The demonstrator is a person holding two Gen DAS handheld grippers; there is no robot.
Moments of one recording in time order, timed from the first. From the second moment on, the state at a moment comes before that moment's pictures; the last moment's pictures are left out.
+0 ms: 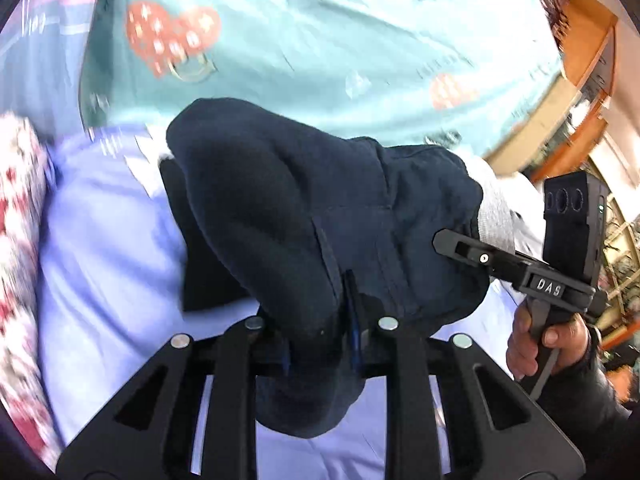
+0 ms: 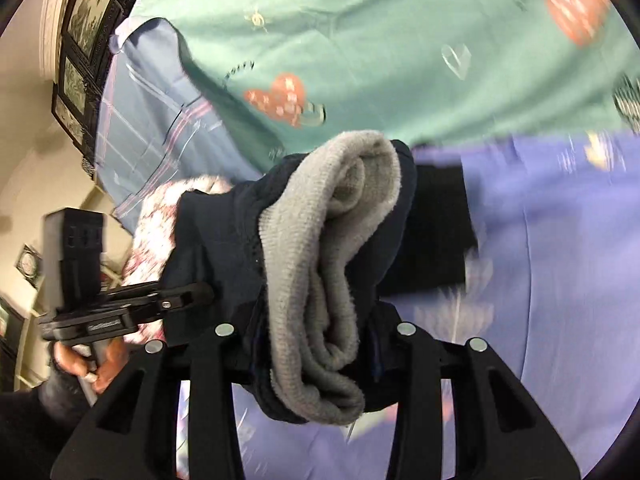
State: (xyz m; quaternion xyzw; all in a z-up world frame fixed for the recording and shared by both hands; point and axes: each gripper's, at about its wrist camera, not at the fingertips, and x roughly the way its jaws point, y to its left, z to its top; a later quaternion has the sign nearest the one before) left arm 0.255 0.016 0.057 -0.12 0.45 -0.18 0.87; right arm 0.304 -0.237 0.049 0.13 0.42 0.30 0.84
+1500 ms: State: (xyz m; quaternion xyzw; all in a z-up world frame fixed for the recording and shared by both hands) left arm 0.217 0.009 0.016 -0.06 0.44 0.07 0.90; right arm 0.258 -0.191 0.035 -0.08 0.41 0.09 0.91
